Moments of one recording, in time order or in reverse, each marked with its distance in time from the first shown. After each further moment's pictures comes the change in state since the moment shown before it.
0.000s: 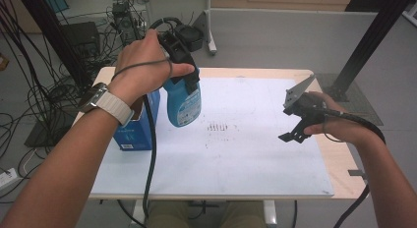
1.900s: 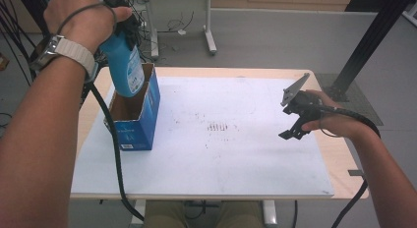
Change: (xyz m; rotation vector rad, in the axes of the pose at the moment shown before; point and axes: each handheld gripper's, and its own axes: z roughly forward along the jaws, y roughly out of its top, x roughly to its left) left arm 0.115 -0.048 -0.059 -0.005 0.163 -0.587; right arm -0.016 -0.001 0.015 0.062 0.014 -0.002
